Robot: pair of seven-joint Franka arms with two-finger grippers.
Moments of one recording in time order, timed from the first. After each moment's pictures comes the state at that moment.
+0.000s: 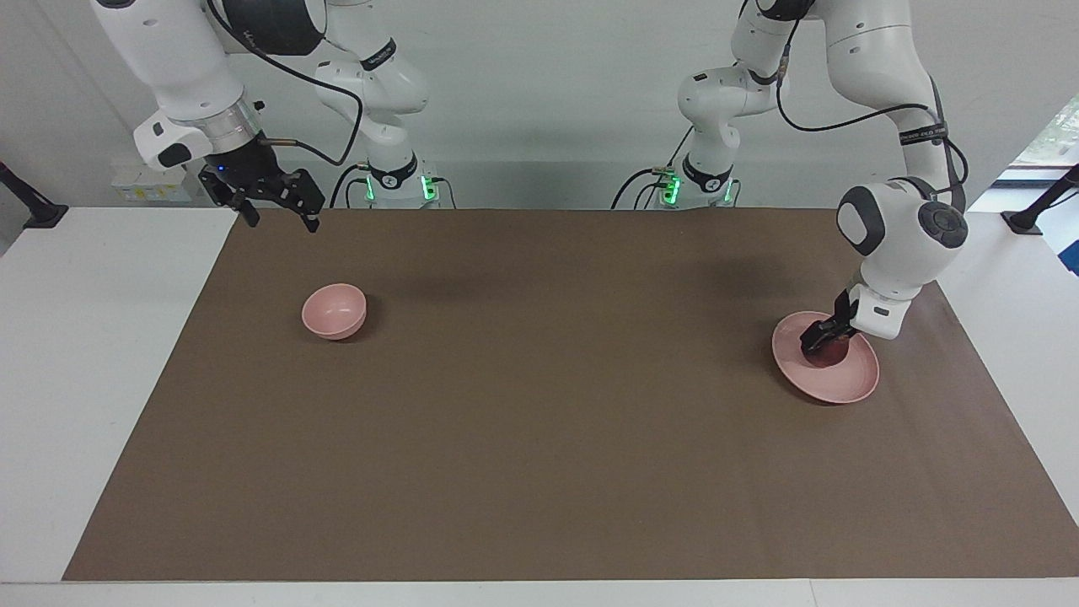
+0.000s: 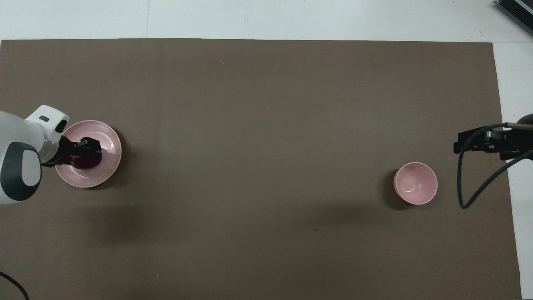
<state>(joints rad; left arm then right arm) 0.16 0.19 -0.06 -2.09 -0.01 2.27 -0.17 -0.11 -0.06 0.07 -1.68 0.03 1.60 0.12</state>
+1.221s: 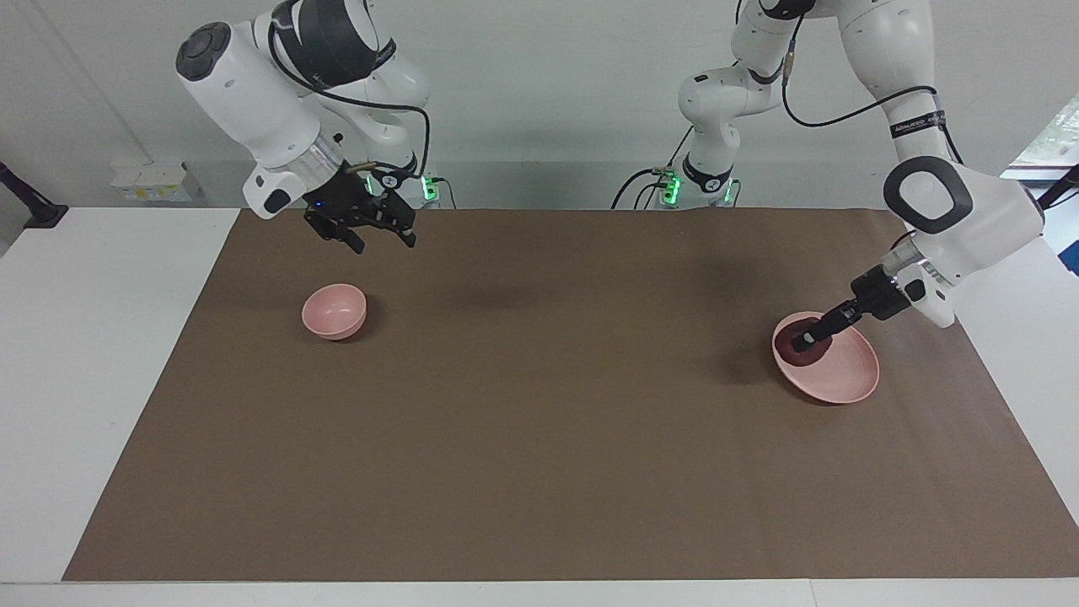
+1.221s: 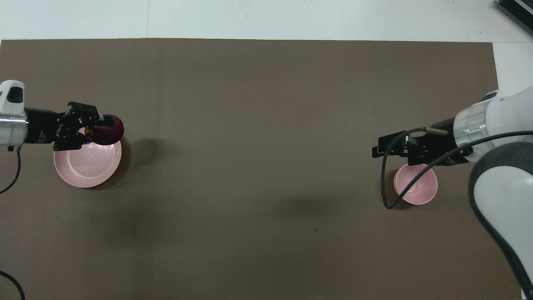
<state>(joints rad) 0.20 0.17 -0.05 -1.91 -0.80 1.97 -0.07 0.04 -0.05 0.08 -1.84 0.37 1.76 0.23</state>
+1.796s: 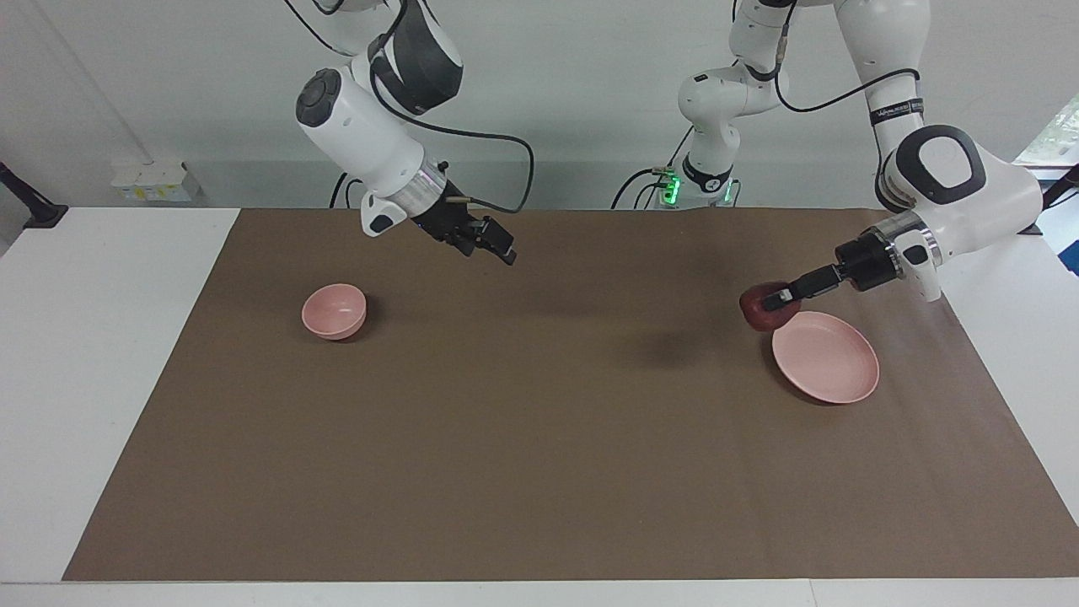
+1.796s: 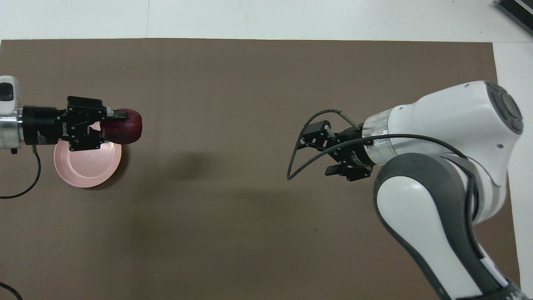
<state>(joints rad) 0.19 0.10 -0.07 -1.92 -1.05 1.74 0.02 0.24 0.05 0.09 -1.85 0.60 1.98 0.77</state>
